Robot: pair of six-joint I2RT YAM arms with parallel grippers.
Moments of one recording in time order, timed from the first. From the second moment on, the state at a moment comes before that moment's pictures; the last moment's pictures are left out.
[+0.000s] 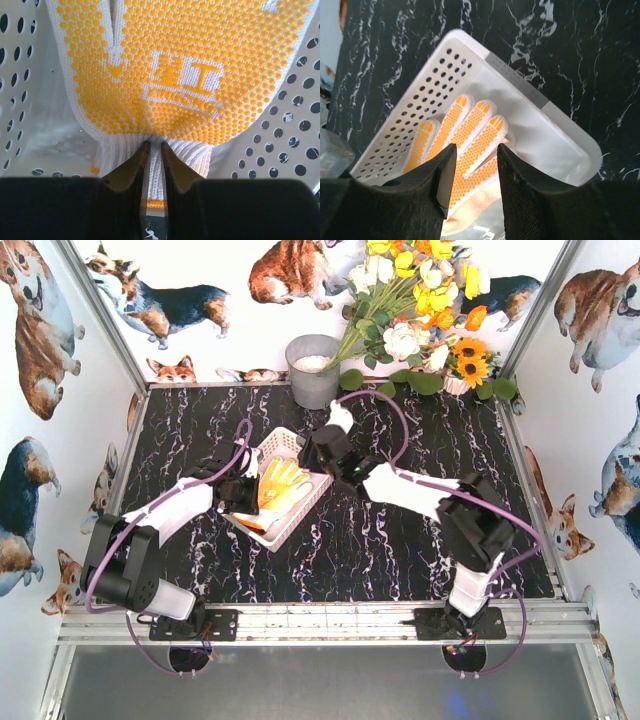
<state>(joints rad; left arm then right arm) -0.30 1.46 0.84 -0.47 0.18 -0.17 0.77 1.80 1.22 0.07 0.27 0.72</state>
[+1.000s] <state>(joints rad) -0.30 1.45 0.85 -0.33 0.39 -0.22 0.82 1.92 1.35 -0.14 -0.10 0.76</state>
